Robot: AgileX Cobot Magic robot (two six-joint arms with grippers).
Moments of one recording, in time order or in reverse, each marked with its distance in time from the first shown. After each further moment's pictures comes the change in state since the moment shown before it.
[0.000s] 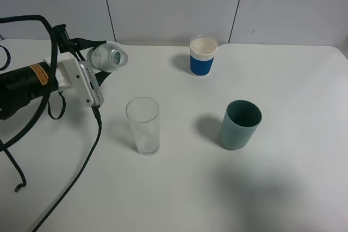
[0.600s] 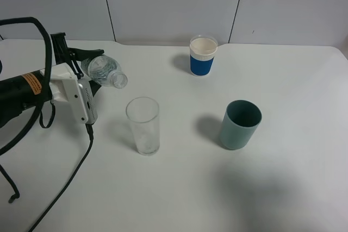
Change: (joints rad) left arm 0.000 -0.049 0.092 -0.030 0.000 0.224; right arm 0.000 0.000 0.000 0.000 0.000 0.000
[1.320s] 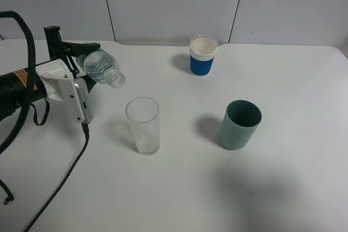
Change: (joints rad) left arm 0.000 -0.059 0.022 -0.010 -0.001 0.075; right arm 0.000 0.000 0.000 0.000 0.000 0.000
